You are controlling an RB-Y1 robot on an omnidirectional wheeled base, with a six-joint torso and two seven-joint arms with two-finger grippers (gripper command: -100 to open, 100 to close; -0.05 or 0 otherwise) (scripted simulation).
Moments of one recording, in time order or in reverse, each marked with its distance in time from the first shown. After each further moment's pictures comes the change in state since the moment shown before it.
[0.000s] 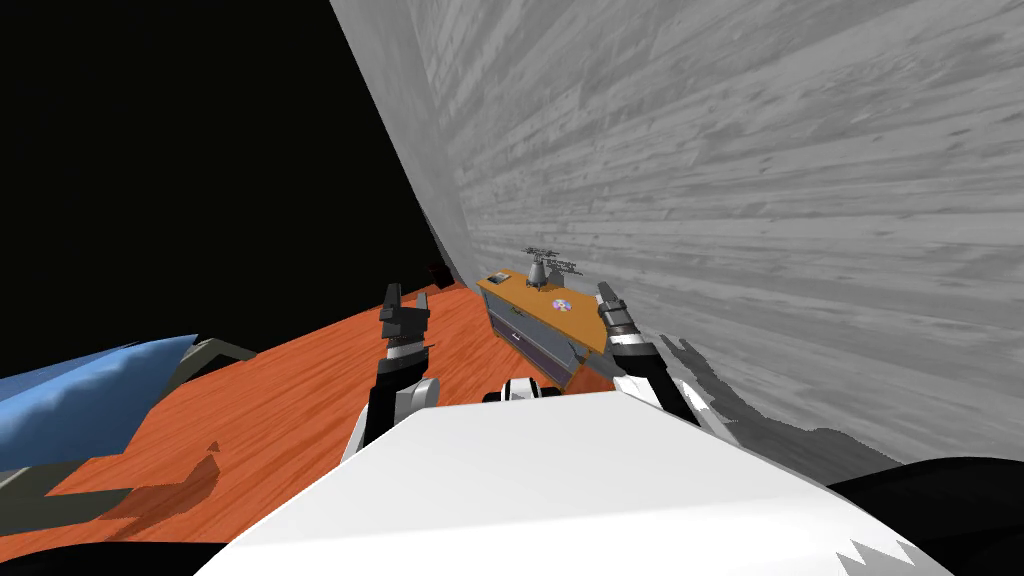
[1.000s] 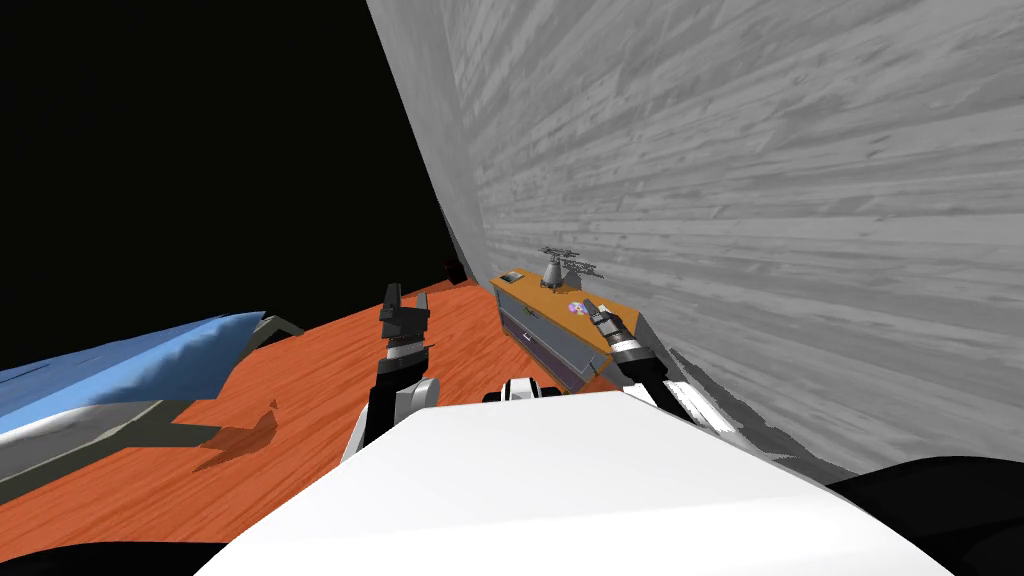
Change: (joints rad) left arm 0.000 0.000 0.000 0.000 0.000 0.000 0.000; right arm 0.035 -0.098 -0.017 0.072 0.266 0.077 0.163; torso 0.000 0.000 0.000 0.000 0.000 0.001
